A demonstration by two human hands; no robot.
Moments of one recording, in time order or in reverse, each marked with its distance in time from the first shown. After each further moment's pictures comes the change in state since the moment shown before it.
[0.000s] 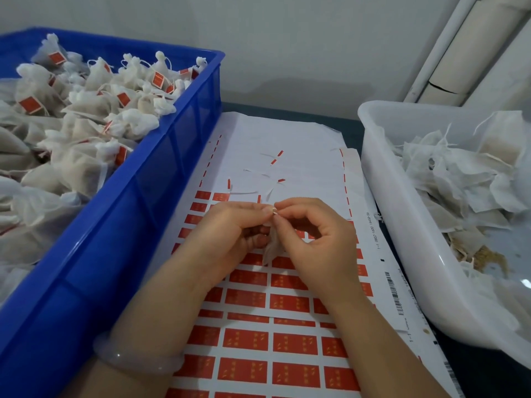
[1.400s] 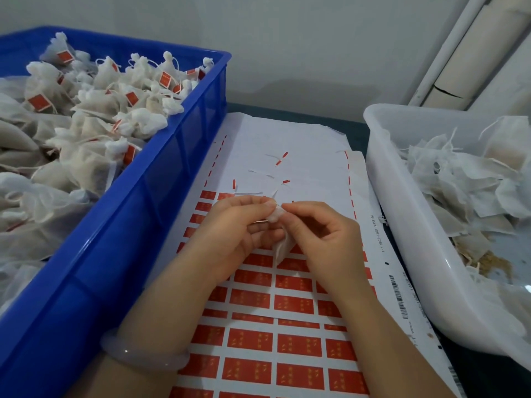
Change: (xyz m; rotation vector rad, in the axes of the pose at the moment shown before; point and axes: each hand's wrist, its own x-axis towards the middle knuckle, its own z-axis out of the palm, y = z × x) left_hand -0.001 0.004 0.003 -0.170 0.020 0.033; right_hand 0.004 -0.003 -0.006 0.139 -0.077 0.133
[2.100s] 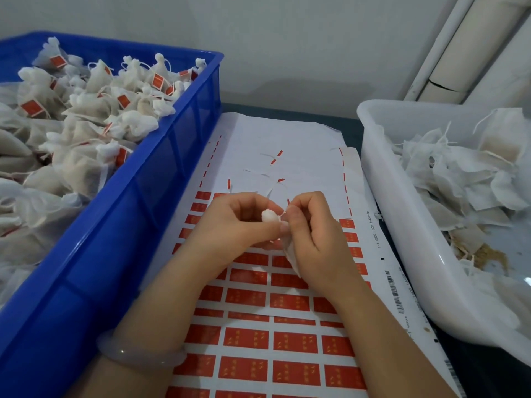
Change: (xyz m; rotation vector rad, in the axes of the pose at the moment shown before) left_hand -0.001 -0.004 -0.001 0.621 -0.007 0.236; right_hand -0.002 0.005 0.000 -0.118 -0.131 0.012
